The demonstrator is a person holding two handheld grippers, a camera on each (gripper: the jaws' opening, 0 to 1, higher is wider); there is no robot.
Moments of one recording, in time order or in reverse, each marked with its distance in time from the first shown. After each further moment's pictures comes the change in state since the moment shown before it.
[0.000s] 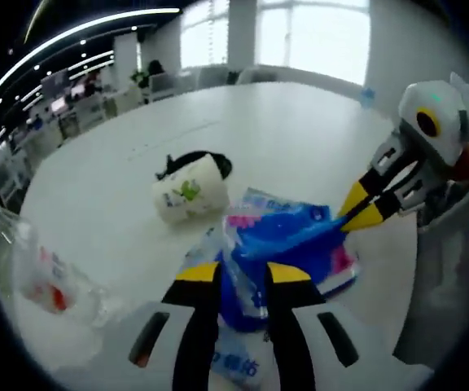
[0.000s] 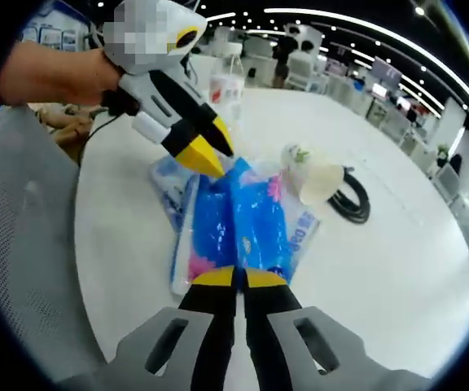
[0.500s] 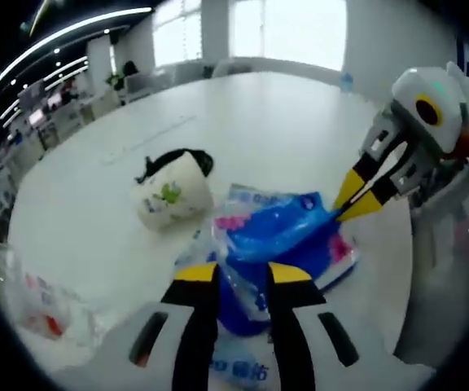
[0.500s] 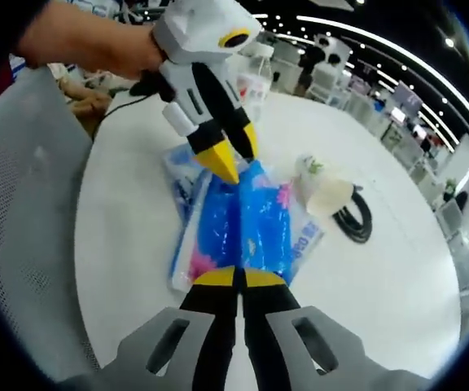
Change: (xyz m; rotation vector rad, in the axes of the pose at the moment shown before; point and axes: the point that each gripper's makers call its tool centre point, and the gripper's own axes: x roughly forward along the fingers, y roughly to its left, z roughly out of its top) left arm 0.014 0.000 -0.005 0.026 0.045 -0.068; right arm -0.001 0.002 0.000 -0.158 -0.001 0.027
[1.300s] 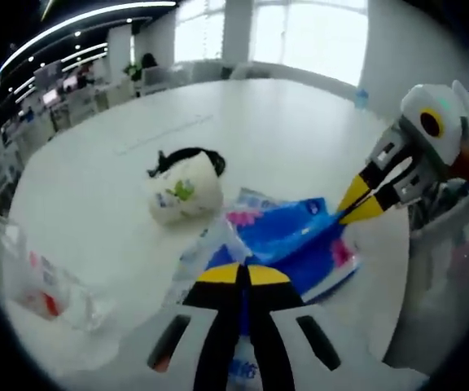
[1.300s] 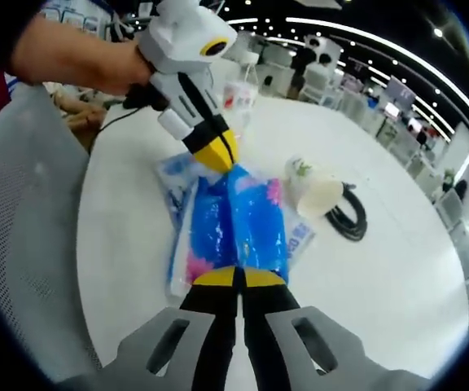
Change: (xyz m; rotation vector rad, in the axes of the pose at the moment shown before) left arm -0.012 0.001 0.007 -0.099 -0.027 0.040; right arm -0.012 -0.013 0.004 0.062 -0.042 -0.003
